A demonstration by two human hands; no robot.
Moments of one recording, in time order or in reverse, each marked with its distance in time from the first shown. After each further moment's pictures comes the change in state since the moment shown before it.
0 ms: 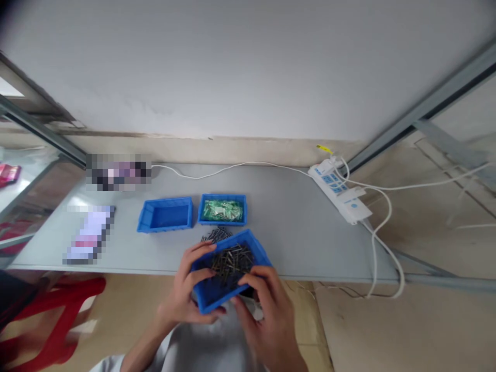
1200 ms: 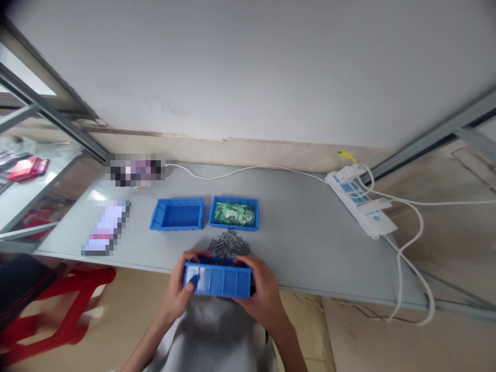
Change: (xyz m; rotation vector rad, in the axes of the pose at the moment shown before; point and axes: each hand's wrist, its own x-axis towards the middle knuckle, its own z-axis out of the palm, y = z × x) left_hand -0.047 -0.023 -0.007 -0.317 0.174 -0.529; right_hand 0.003 0.057 0.061 0.266 -0.221 0.004
